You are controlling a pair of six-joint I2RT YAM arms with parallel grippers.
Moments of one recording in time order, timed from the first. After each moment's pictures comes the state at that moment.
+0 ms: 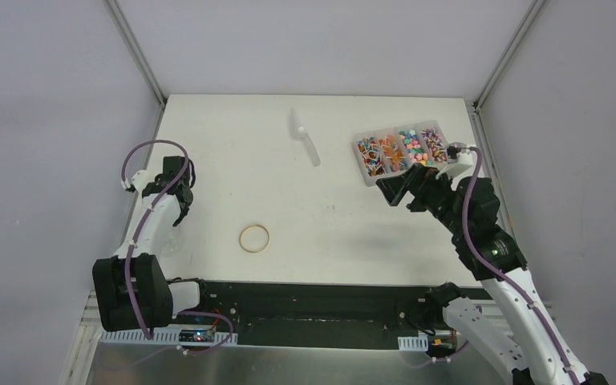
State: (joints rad) left arm 0.11 1.23 0.79 -0.78 -0.62 -0.96; right arm 0.43 0.65 0.85 -0.45 -0.09 0.55
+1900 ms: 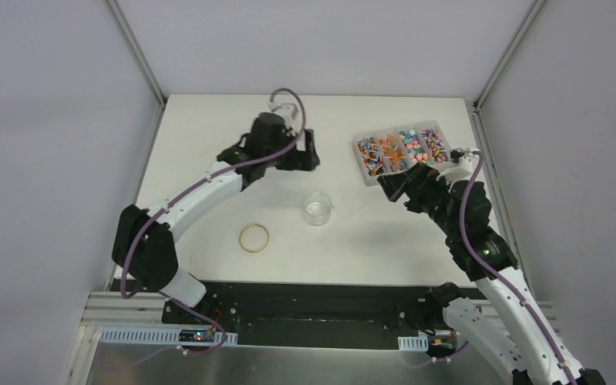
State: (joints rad) left arm -0.66 1.57 1.23 -0.31 0.05 -0.45; right arm 0.43 0.62 0.77 -0.39 0.00 0.71
